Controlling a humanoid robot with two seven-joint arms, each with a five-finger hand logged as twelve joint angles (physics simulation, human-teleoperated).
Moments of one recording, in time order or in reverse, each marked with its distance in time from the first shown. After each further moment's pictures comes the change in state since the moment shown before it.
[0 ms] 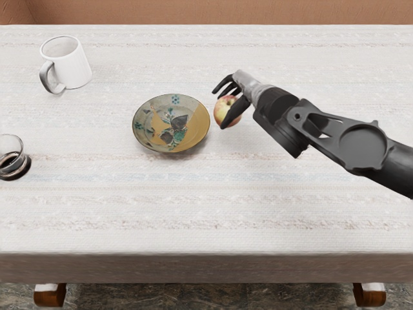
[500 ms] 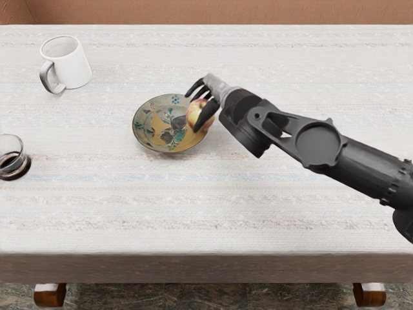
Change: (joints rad) left arm 0.000 0.000 0.000 0.000 0.000 0.000 0.000; right arm 0.050 0.188 -0.009 -0.163 0.000 0.001 0.000
